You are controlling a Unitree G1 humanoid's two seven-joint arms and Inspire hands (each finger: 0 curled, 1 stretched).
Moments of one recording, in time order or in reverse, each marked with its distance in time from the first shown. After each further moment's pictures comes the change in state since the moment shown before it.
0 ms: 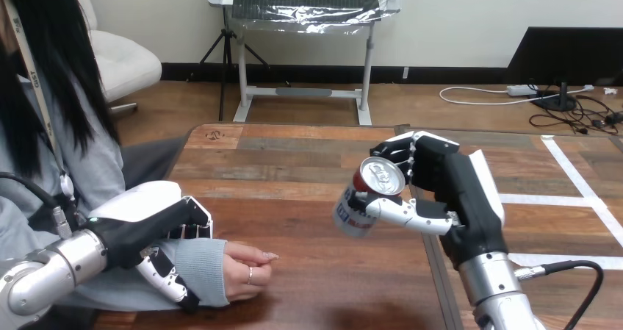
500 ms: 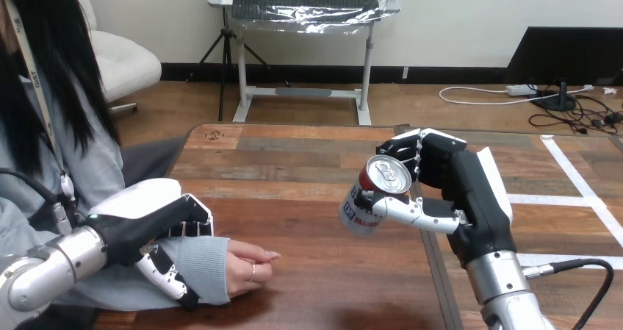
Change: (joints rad) left arm -0.014 0.000 0.000 0.022 0.006 0.003 -0.008; right arm 0.000 -0.023 -0.008 -0.004 0.008 -0.015 -0.004
